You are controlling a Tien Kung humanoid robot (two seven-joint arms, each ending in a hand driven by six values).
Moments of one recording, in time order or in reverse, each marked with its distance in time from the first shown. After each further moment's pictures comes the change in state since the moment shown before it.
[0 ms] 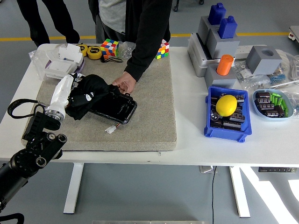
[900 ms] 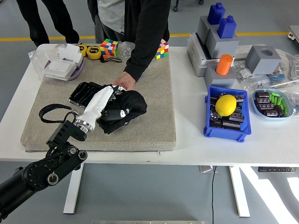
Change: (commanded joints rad) left arm 0.013 0.011 0.205 -0.160 -0.020 0.004 0.021; right arm 0.003 0.000 -0.005 0.004 0.006 0.000 0.000
